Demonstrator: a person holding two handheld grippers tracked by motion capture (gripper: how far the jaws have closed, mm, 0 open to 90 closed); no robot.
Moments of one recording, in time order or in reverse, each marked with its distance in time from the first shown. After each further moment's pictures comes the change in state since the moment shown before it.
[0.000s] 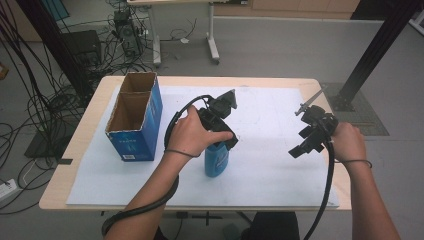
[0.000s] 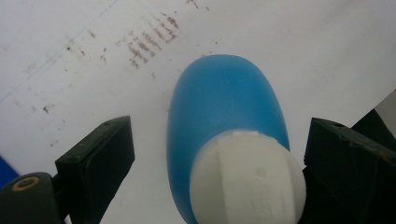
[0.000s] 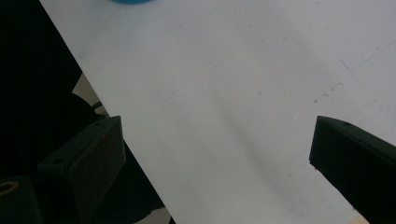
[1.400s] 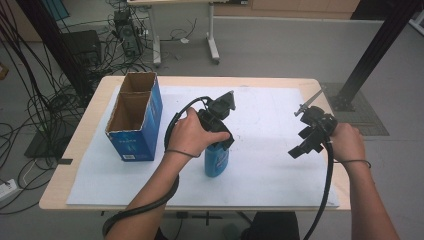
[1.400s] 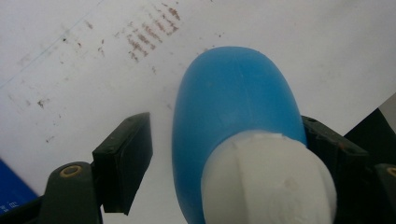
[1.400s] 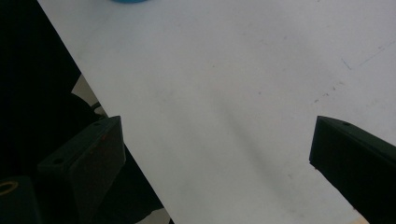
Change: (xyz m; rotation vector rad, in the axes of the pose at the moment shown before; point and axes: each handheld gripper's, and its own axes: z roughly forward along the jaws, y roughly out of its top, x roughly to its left) left arm 0.003 0.000 0.006 0.020 -0.007 -0.012; right arm -0.001 0.000 0.003 -0.001 -0.001 0.001
